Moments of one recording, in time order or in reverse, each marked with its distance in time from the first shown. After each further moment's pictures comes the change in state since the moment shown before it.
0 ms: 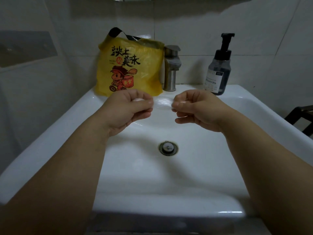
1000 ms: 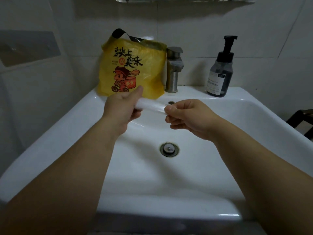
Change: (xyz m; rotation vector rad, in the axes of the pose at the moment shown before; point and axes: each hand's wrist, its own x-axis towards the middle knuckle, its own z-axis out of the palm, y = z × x) left_hand 0.020 -0.015 -0.002 0.005 0.412 0.023; right_hand 0.003 0.012 0.022 -0.120 0.015 0.010
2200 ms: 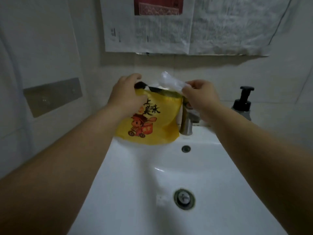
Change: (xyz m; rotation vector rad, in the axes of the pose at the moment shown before) left_hand 0.096 0.113 -0.024 0.863 0.041 0.518; right_hand 0.115 -0.114 -0.013 -0.255 0.520 -0.220
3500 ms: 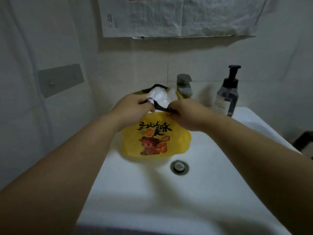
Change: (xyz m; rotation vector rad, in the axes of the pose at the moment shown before) left_hand -0.085 0.015 0.001 -0.143 -0.327 -0.127; right_hand -0.086 0.017 -0.014 -0.815 -0.479 -0.462
